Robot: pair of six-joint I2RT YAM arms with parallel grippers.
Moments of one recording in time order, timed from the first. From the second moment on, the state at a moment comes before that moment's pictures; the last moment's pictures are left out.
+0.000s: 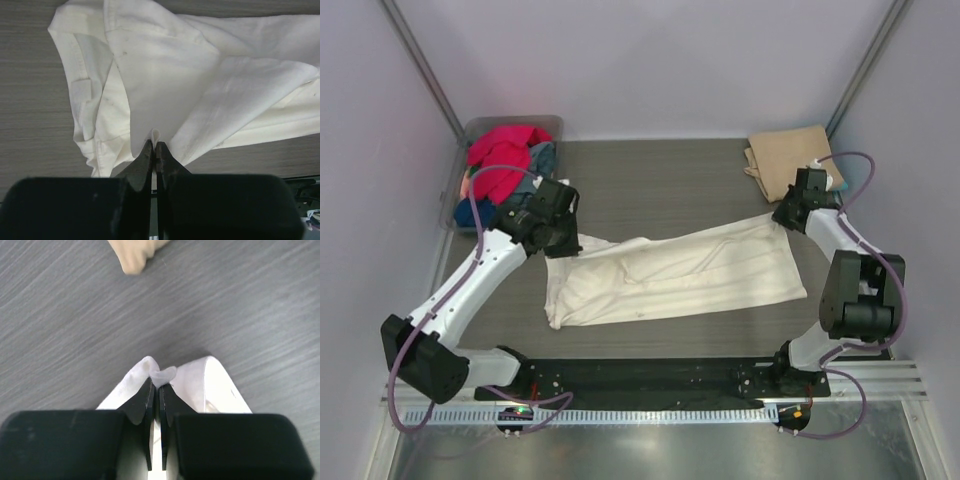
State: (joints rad) left arm -0.48 1.31 1.26 -0.98 -0.11 -0.55; right arm -0.13 1.60 1.04 -0.27 0.07 0.43
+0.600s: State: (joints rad) left arm -0.64 0.96 0.98 -1.09 -0.12 -0.78; right arm -0.17 1.13 0.67 -0.27 0.16 0.61
